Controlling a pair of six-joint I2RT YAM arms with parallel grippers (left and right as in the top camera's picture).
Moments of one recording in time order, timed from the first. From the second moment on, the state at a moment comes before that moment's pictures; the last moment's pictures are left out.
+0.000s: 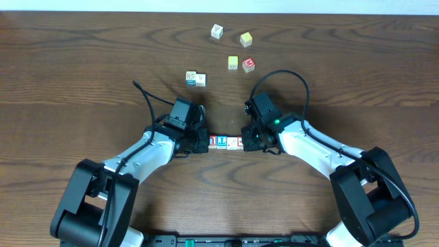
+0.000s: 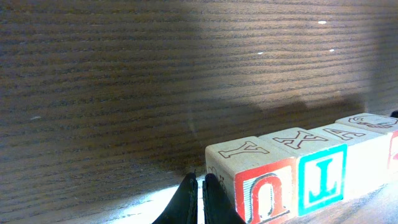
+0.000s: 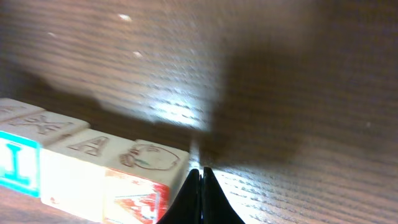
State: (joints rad) left arm -0.40 1.66 0.78 -0.30 0.27 -0.38; right arm 0.54 1.77 0.99 -0.48 -0.11 0.42
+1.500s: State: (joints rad) left arm -0.40 1.66 0.78 -0.31 0.27 -0.38; right arm 0.57 1.77 1.02 -0.54 -0.09 0.44
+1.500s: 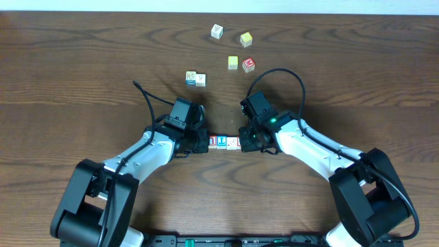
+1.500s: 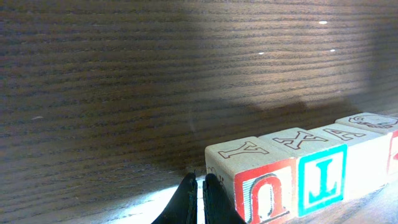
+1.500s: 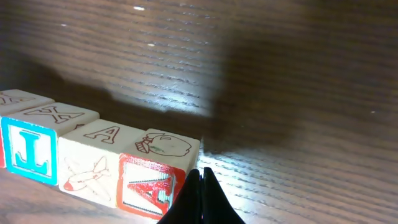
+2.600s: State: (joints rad) left arm -0.40 1.66 0.78 -0.31 0.26 -0.38; right arm 0.58 1.77 1.02 -0.56 -0.03 0.54
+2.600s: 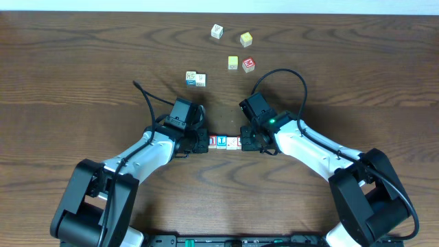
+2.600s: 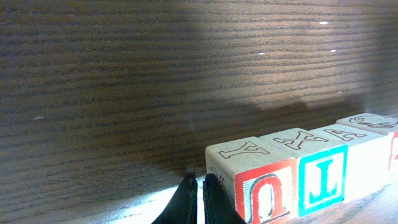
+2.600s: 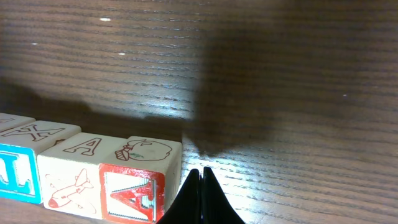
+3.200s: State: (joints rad) left arm -0.40 1.66 0.78 -0.31 0.26 -0.38; right arm 0.58 1.77 1.02 -0.52 -0.05 0.54
